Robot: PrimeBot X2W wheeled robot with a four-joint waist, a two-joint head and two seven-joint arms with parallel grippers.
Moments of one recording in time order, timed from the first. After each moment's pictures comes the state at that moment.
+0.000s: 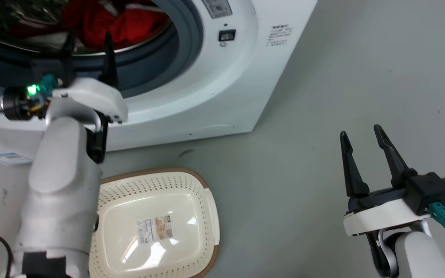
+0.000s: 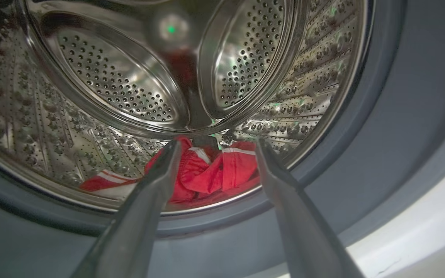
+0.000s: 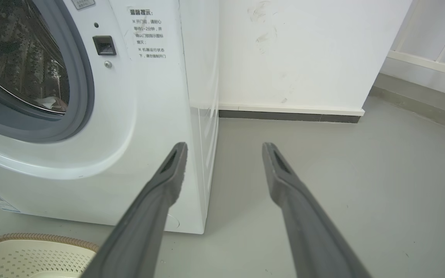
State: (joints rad) left arm -0.80 0.15 0.00 0.68 -0.08 -0.05 -0.25; right arm -0.17 -0.05 0.05 0.08 0.05 0.13 -0.25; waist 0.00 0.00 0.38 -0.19
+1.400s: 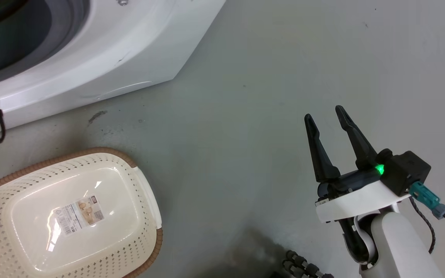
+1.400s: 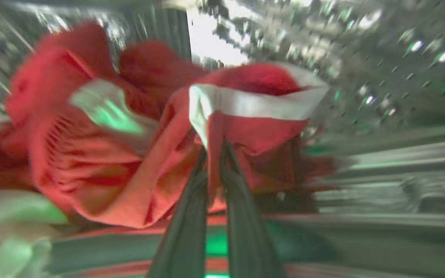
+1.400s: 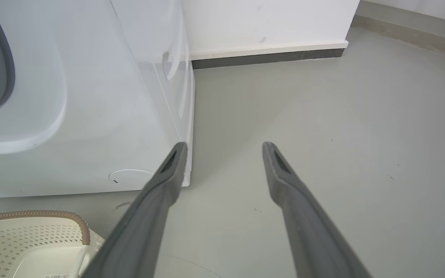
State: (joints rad) left arm -1.49 0.38 -0.03 1.19 -0.13 -0.04 0.43; right arm -0.29 -0.05 0.22 0.13 0.24 0.13 -0.26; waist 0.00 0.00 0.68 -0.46
